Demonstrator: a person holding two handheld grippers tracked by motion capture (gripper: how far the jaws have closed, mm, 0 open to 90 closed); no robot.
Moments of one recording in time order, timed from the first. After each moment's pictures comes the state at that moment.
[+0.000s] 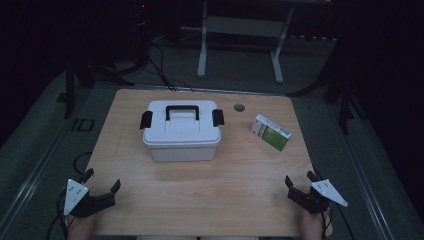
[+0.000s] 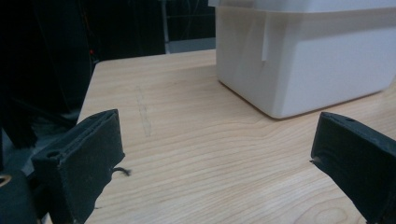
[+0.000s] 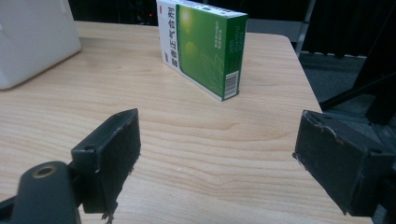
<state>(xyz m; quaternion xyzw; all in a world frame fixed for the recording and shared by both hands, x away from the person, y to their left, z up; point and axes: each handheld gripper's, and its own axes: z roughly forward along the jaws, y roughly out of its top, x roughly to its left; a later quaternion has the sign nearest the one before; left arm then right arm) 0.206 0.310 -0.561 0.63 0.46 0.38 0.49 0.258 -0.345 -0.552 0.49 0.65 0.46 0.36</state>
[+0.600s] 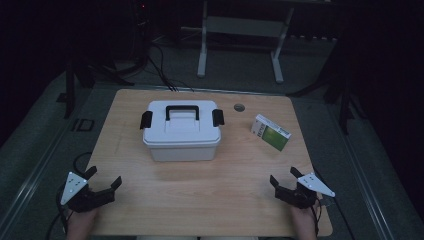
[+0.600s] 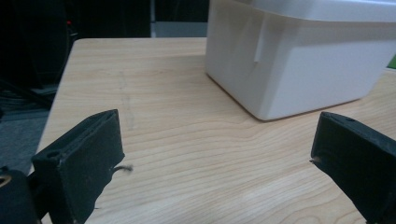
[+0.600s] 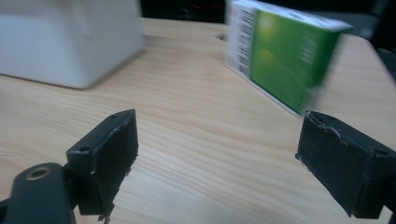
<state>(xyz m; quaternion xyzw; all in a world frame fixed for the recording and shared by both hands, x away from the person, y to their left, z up) 0.219 0.311 -0.549 0.64 0.48 0.32 0.51 0.269 -0.308 -0.539 0.44 0.69 0.49 0.29</state>
